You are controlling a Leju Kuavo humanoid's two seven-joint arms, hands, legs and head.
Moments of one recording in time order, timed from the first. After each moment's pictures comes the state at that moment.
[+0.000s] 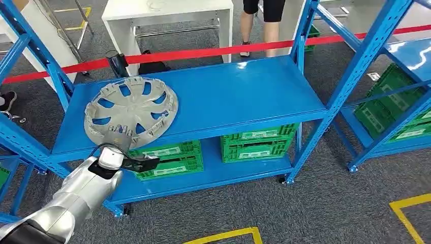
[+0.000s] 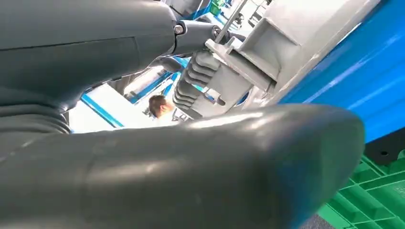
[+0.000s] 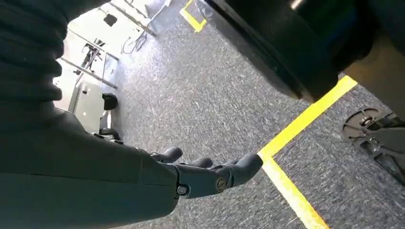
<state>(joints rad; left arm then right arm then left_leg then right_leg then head) -0.89 -0.09 -0.72 -0.21 -1.48 -0.17 0.19 -0.14 0.06 -0.21 -0.19 0.80 0.48 0.20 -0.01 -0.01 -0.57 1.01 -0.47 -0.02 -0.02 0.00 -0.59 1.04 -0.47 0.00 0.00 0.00</state>
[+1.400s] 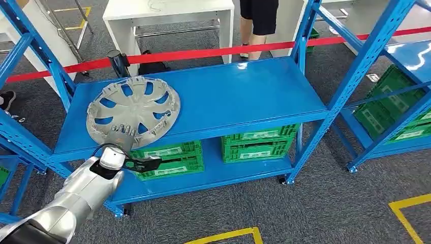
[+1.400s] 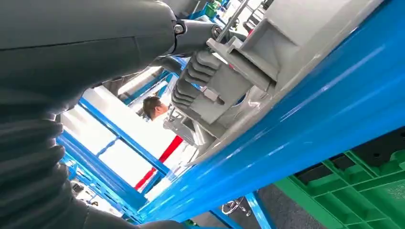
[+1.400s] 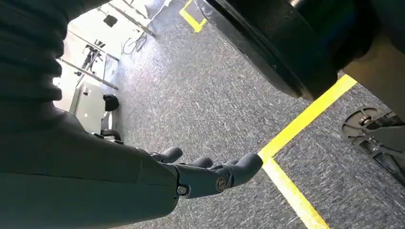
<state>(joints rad) -0.89 -0.10 -0.72 -0.21 -1.48 -0.17 0.17 -0.14 0.06 -0.22 -0.19 0.81 0.48 0.20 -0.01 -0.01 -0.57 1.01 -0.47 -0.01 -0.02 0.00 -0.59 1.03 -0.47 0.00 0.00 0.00</state>
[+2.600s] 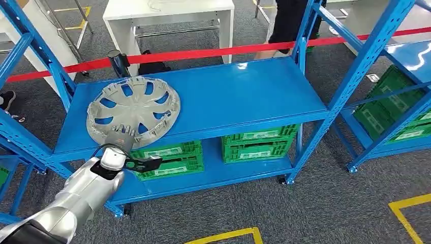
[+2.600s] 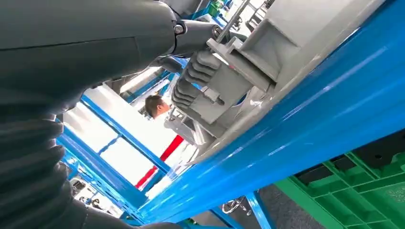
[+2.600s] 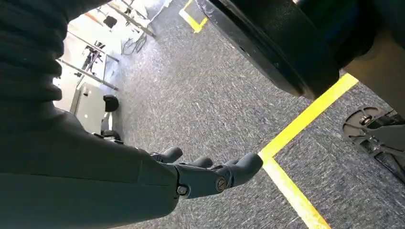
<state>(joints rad) -0.89 -0.10 -0.72 -0.21 -1.47 -0.15 0.20 -0.14 0.06 -0.24 -0.19 0.83 0.48 0.20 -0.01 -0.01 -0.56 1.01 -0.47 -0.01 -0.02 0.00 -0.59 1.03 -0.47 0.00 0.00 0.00</state>
